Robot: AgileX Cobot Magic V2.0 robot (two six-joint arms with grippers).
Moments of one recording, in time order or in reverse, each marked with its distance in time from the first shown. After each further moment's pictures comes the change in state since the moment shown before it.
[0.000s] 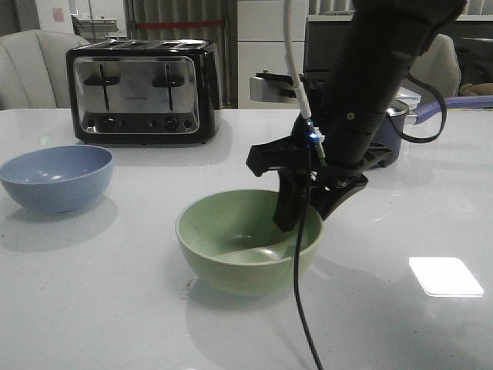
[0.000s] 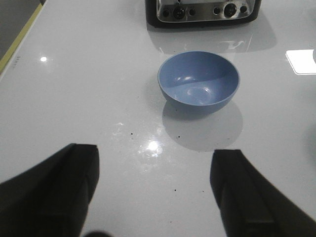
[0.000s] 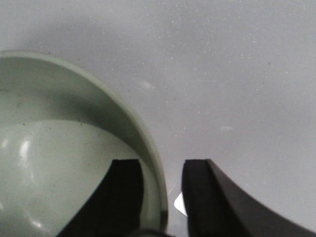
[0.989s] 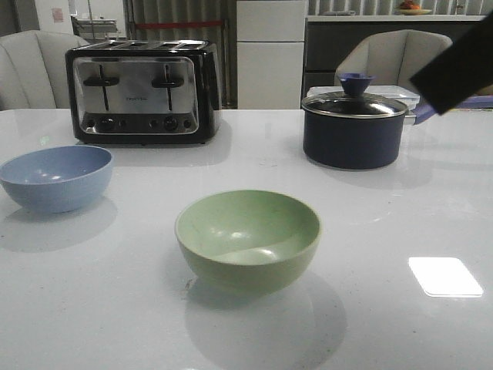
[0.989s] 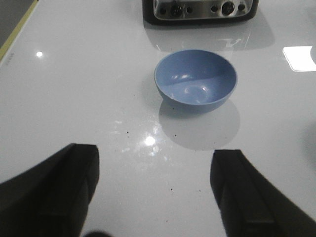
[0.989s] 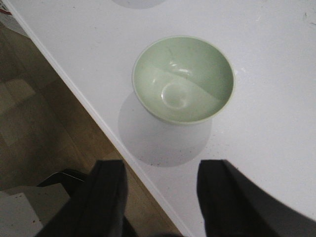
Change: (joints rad) left arm -0.002 0.082 -0.028 -0.011 0.004 0.000; right arm 0.149 -1.038 0.536 -0.023 0.010 -0.144
